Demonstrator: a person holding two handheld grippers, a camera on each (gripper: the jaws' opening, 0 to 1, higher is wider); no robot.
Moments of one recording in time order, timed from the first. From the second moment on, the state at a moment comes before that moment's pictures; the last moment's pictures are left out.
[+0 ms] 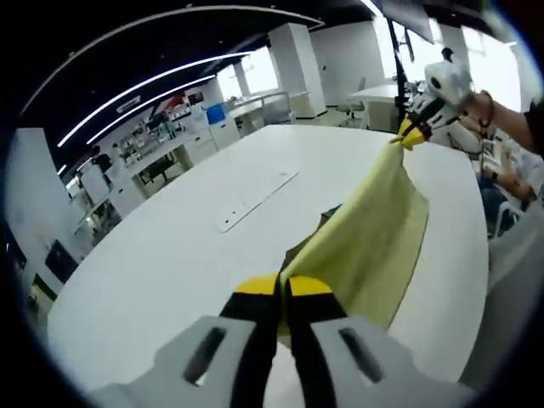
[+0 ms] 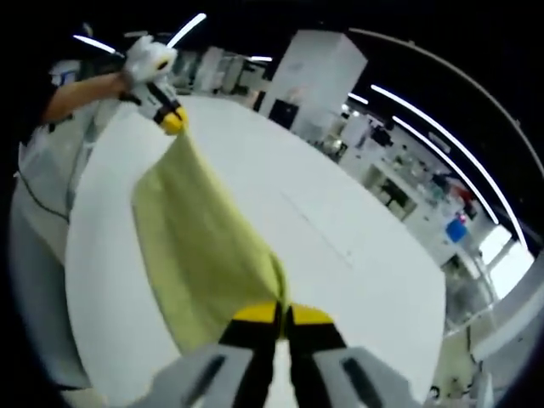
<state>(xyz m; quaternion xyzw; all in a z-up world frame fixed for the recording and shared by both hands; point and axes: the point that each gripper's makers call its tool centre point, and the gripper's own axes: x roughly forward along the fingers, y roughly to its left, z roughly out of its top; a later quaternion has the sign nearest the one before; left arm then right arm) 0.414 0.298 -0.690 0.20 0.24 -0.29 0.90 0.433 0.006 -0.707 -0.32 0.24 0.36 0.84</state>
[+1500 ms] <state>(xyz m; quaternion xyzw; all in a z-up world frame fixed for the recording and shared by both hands) 0.487 0.327 -0.836 0.12 0.33 -0.26 0.90 0.509 0.017 -0.836 -0.27 0.34 0.36 0.83</state>
